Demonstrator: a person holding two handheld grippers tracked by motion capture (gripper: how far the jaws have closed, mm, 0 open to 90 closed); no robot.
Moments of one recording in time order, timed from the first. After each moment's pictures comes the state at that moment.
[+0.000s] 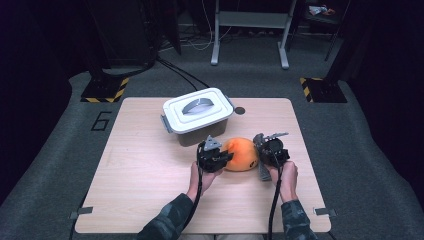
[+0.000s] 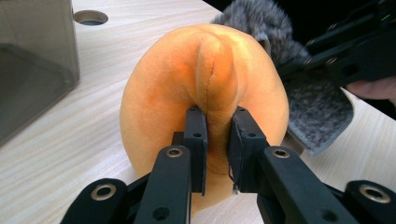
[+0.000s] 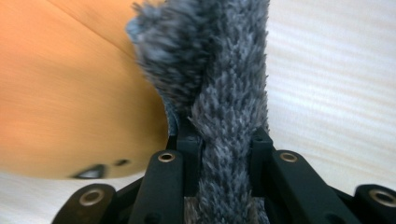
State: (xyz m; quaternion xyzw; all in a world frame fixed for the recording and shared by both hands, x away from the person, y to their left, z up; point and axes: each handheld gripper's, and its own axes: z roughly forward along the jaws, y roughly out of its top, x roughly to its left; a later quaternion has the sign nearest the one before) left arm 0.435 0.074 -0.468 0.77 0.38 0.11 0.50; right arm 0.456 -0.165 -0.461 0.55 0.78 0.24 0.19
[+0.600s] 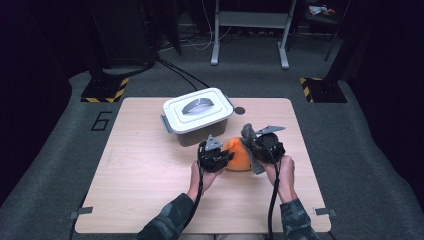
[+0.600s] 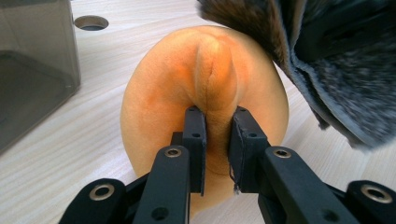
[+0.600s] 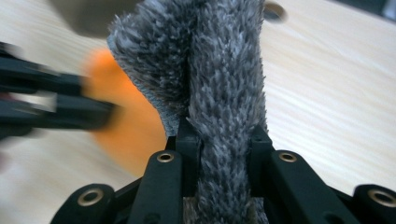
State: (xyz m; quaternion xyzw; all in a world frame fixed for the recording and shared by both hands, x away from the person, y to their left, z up) left arm 0.434 0.071 -0.463 0.78 0.37 0.12 0.50; right arm 0.429 -0.128 -0.396 0.47 0.80 0.31 0.22
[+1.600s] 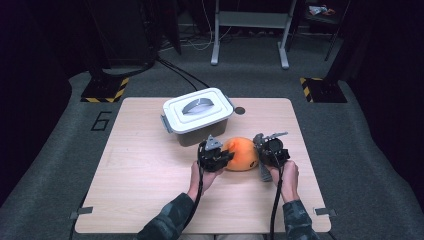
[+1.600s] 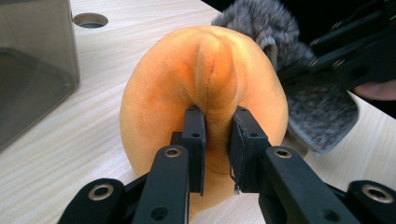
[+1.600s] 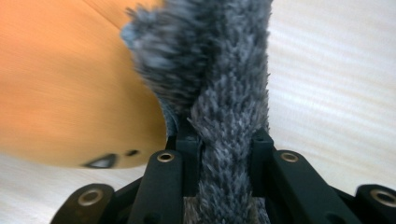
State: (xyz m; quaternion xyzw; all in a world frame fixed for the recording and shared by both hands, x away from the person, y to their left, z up) left arm 0.436 0.072 -0.465 0.78 0.37 0.12 0.50; right arm 0.454 -0.165 -0.458 0.54 0.78 0.23 0.19
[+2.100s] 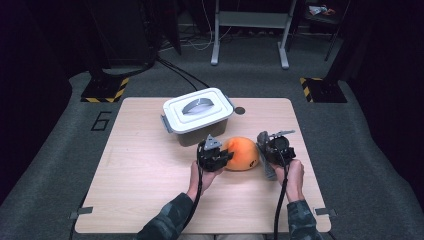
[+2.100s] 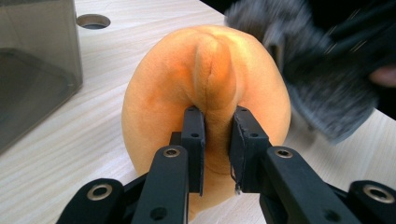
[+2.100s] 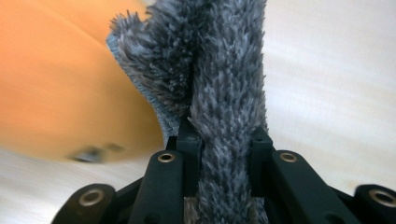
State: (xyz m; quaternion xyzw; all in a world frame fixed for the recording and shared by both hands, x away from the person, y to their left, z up) left arm 0.436 0.073 -0.465 0.77 0.37 0.12 0.50; right arm 0.446 -0.173 -0.433 0.55 0.77 0.25 0.20
